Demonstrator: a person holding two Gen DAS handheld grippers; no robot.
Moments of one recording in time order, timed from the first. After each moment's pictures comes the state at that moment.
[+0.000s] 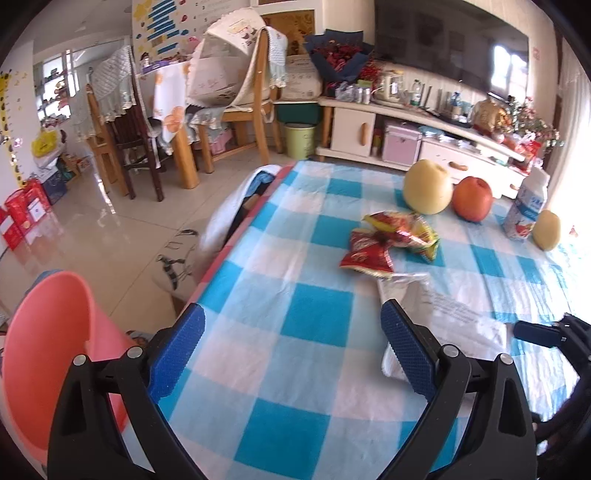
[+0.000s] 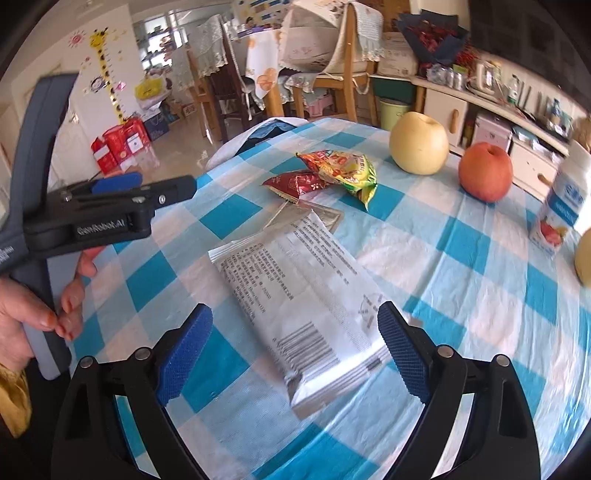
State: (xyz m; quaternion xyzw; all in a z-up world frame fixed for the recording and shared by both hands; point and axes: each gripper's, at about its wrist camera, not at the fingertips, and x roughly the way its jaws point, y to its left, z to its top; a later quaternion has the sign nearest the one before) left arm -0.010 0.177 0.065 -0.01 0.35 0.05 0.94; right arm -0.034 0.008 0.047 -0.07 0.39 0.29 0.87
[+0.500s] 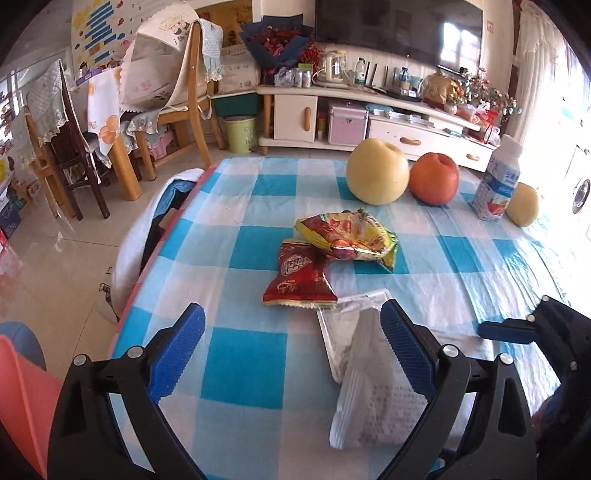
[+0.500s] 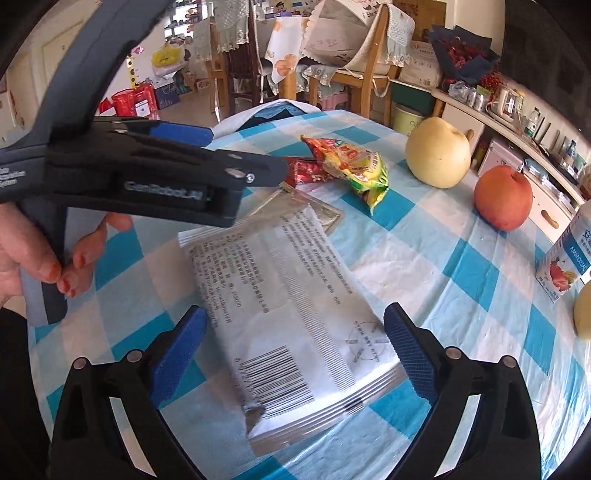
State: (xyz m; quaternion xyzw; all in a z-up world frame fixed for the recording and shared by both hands) left arm 0.060 0.139 0.040 0.02 0.38 -0.04 0.93; right arm -0.009 0.017 0.027 -0.14 0.39 0.30 0.86
